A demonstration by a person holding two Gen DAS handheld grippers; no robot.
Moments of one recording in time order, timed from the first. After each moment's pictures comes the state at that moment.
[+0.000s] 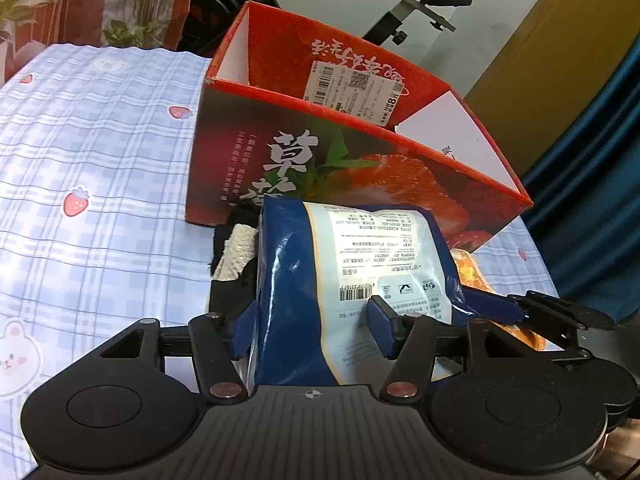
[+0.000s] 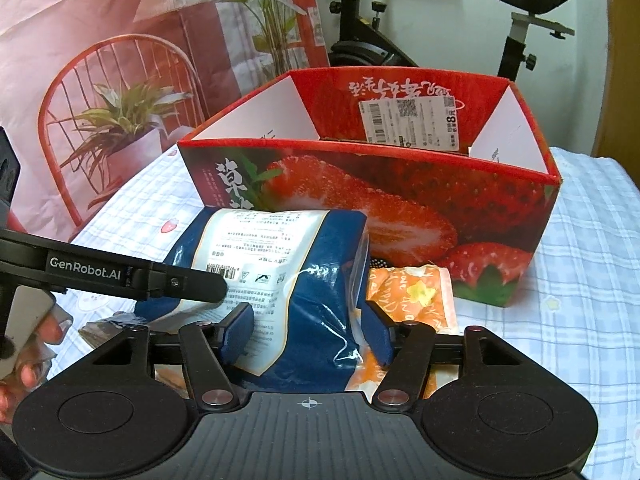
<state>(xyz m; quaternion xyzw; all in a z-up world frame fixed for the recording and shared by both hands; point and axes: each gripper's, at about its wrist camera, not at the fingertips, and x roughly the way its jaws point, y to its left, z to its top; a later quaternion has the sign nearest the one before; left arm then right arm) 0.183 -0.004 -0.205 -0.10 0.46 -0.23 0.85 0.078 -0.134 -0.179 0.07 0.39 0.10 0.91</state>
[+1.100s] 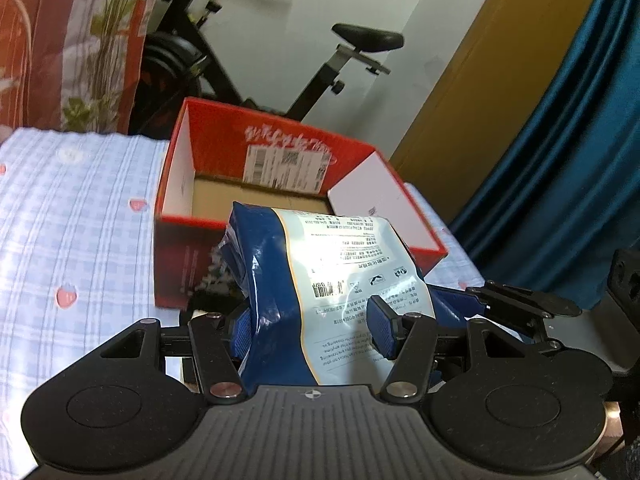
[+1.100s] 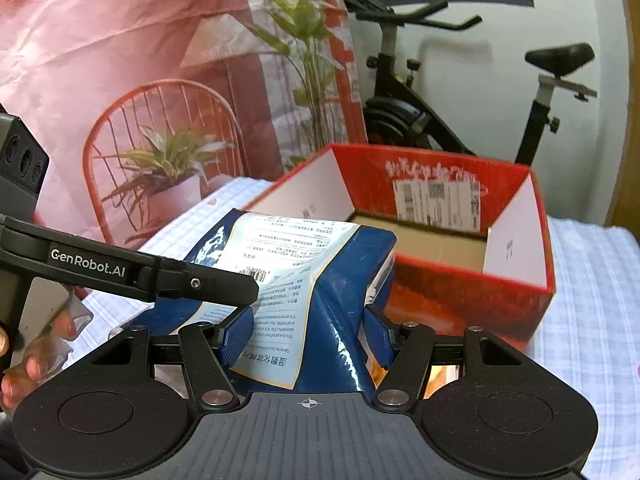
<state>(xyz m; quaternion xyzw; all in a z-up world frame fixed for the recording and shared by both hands) 0.164 0.001 -0.137 -0.08 0.37 -0.30 0.88 0.068 -0.129 -0.115 0.05 0.31 0.14 0.94</state>
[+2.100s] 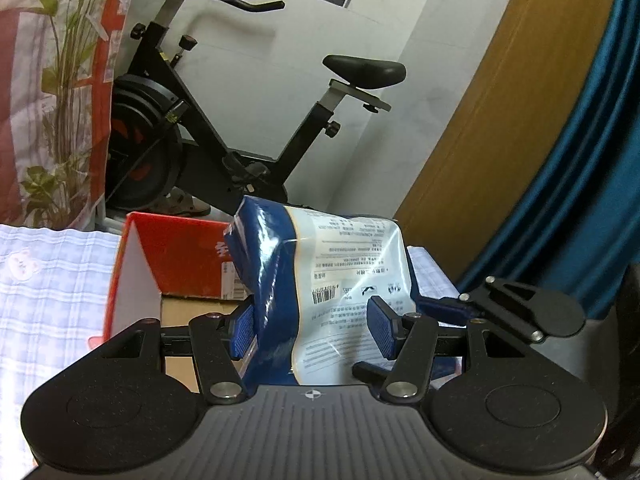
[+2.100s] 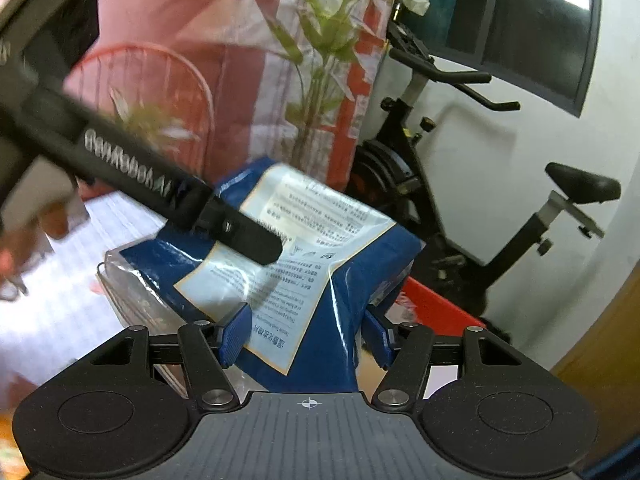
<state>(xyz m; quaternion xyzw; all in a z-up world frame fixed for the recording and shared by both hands) 0.300 -0.059 -0.112 -0.07 0.34 -0.30 0.89 0.197 -0.160 -0.088 -0.16 0.29 0.13 0.94</state>
